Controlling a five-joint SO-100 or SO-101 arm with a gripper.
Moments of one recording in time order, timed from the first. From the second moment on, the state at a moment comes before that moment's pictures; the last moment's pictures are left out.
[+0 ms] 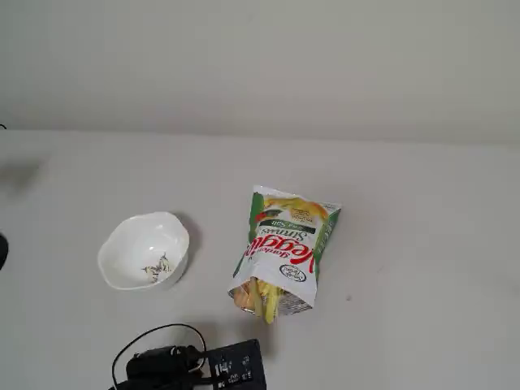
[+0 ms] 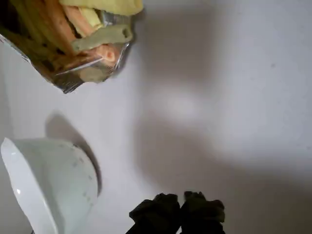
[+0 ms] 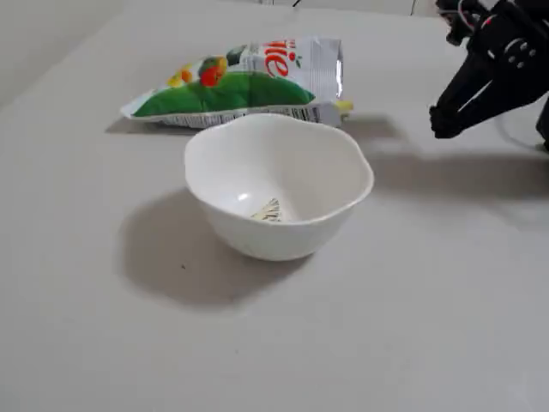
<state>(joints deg) -19.8 190.2 173.6 66.4 -4.7</state>
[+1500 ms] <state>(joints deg) -21.2 190.2 173.6 66.4 -5.0</state>
